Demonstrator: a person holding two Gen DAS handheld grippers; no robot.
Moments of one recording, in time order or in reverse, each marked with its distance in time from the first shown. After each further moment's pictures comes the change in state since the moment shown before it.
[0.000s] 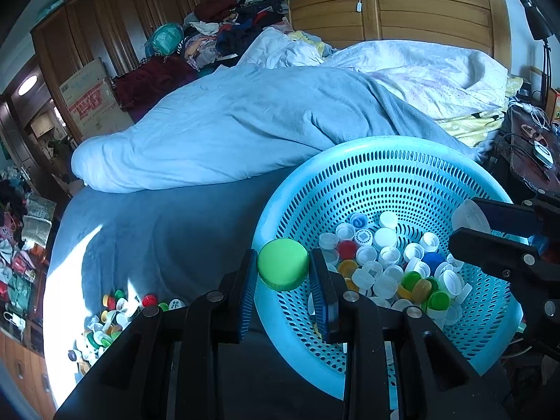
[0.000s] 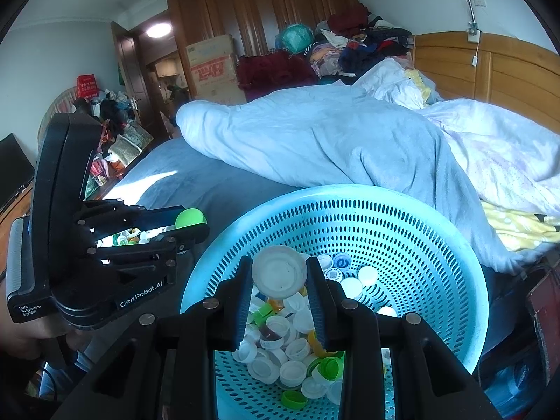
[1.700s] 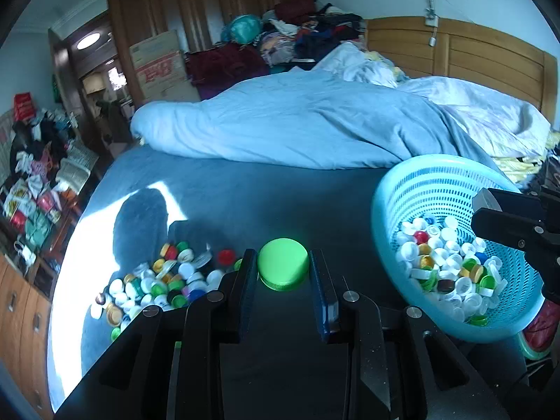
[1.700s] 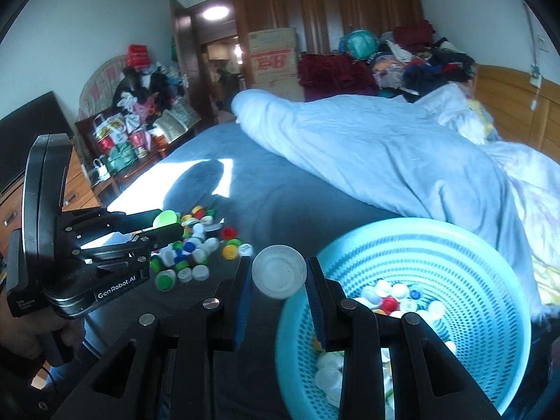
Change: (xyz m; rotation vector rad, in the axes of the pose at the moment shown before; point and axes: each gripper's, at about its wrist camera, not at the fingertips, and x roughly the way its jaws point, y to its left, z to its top) left arm -0.042 0.113 -0.072 -0.191 -0.056 0.098; right arm 0.023 0.089 0.021 -0.161 0.008 0.116
